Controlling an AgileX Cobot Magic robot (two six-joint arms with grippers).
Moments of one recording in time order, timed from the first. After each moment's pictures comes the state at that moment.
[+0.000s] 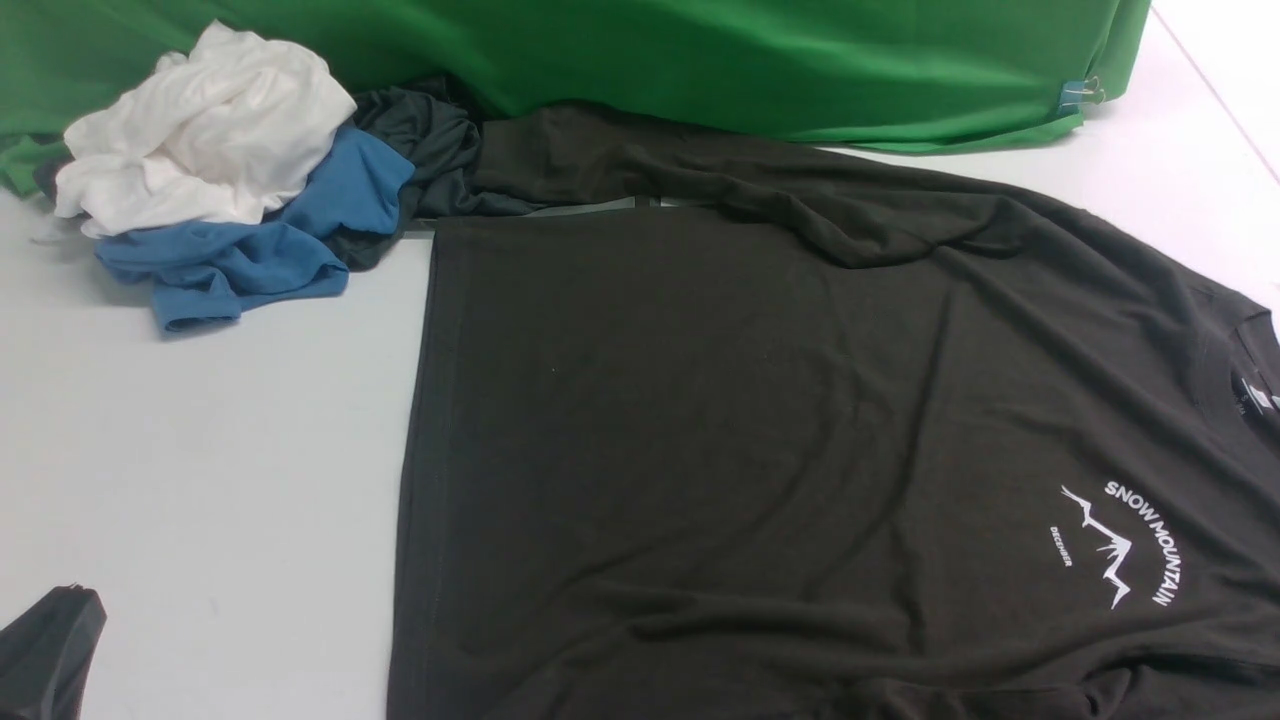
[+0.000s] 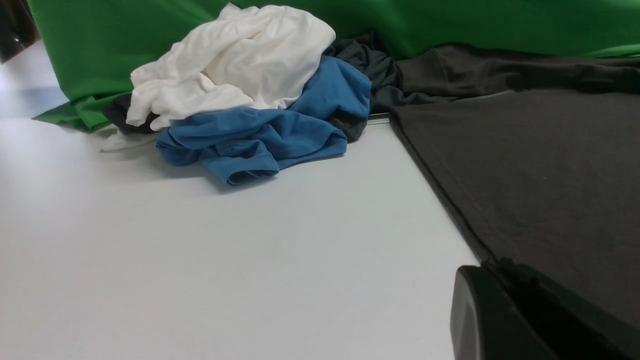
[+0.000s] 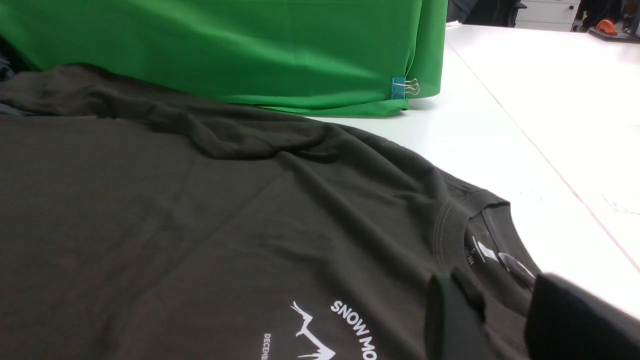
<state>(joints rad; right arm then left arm) -0.02 0.00 0.01 -0.02 0.25 0.00 0.02 0.00 0.01 -0.13 0.25 0.23</state>
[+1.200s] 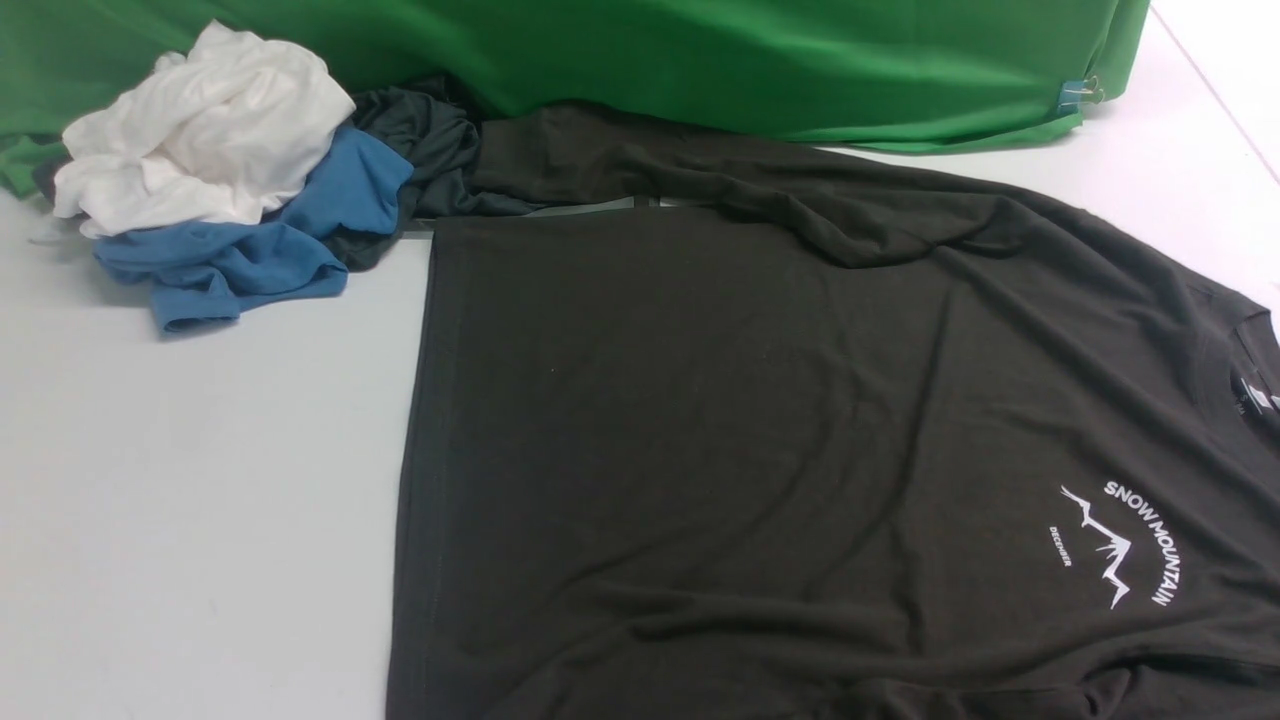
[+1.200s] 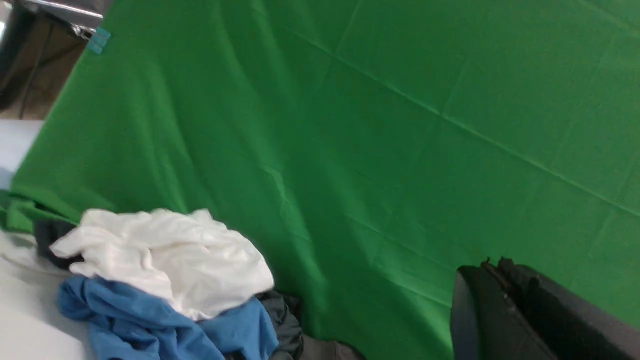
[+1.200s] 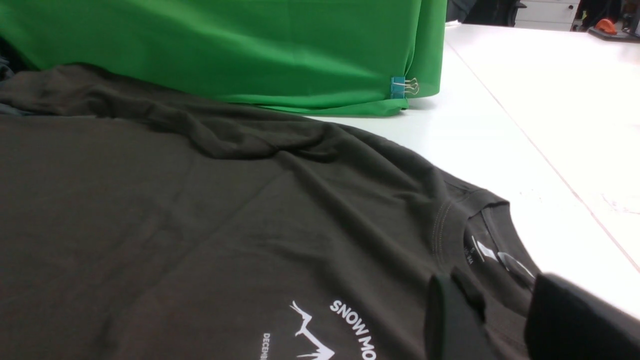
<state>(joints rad) -0.02 0.00 0.01 -0.02 0.25 0.00 0.02 0.02 -0.01 -0.24 -0.20 -0.26</state>
